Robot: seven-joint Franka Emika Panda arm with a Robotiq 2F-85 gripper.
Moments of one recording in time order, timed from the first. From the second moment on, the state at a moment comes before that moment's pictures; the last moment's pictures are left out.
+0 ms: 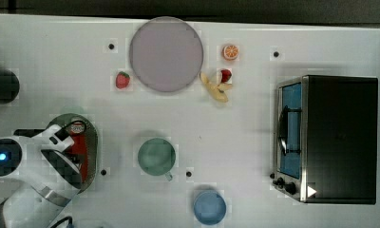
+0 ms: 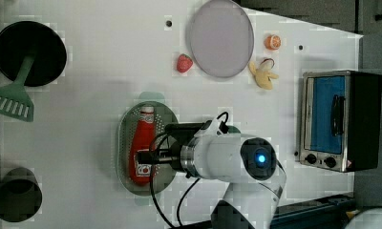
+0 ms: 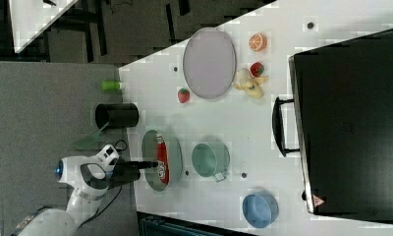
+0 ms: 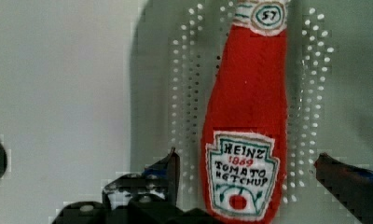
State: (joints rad) arm -0.08 0.46 0.81 -2.19 -0.27 0.91 0.11
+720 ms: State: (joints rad) arm -0.05 0.66 0.76 -2.18 -0.48 1.00 0.28
